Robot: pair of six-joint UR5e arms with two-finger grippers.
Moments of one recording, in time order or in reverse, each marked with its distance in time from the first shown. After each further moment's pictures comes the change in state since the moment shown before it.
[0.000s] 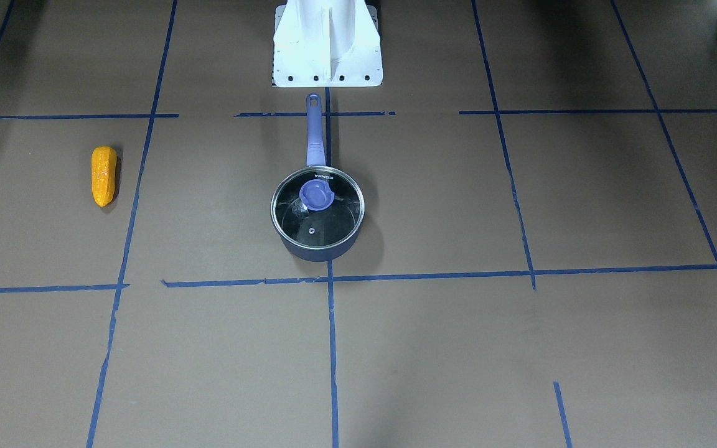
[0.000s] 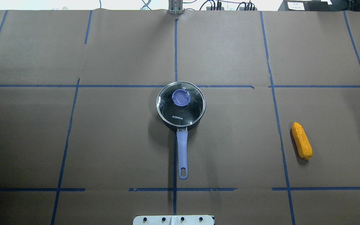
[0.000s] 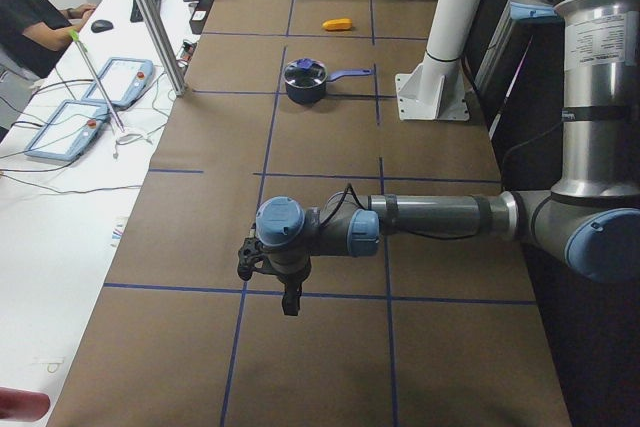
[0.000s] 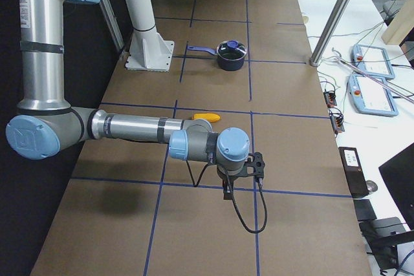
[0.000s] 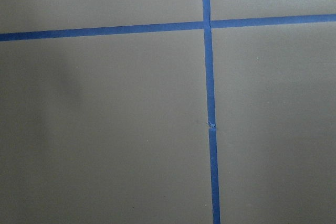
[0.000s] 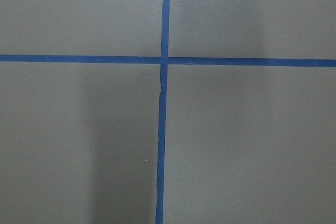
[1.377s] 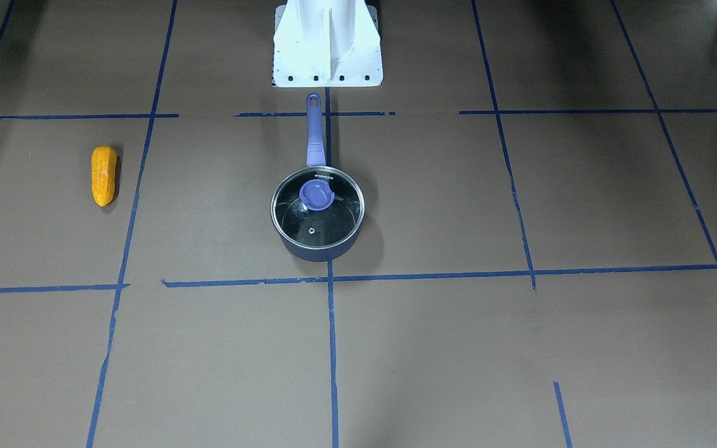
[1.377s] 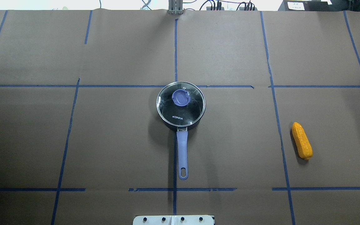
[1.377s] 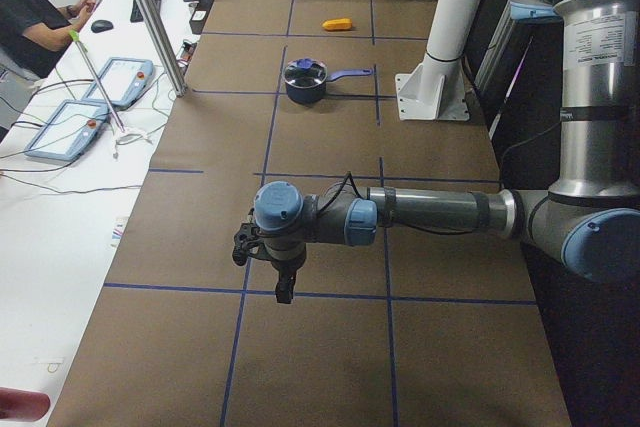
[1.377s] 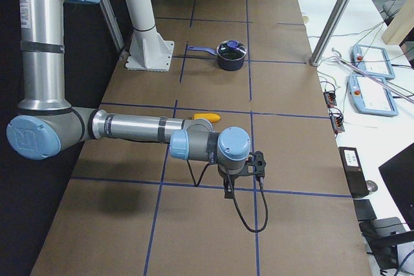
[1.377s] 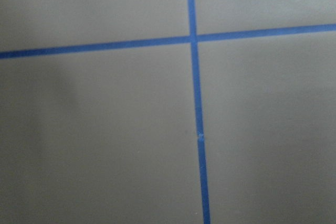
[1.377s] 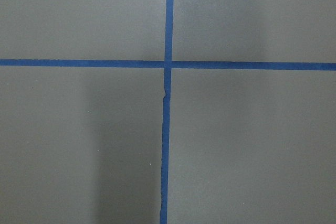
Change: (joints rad) left arm 0.007 -0.015 -0.073 0.002 0.002 -0.008; right arm 0.000 0.005 0.000 0.004 0.007 0.010
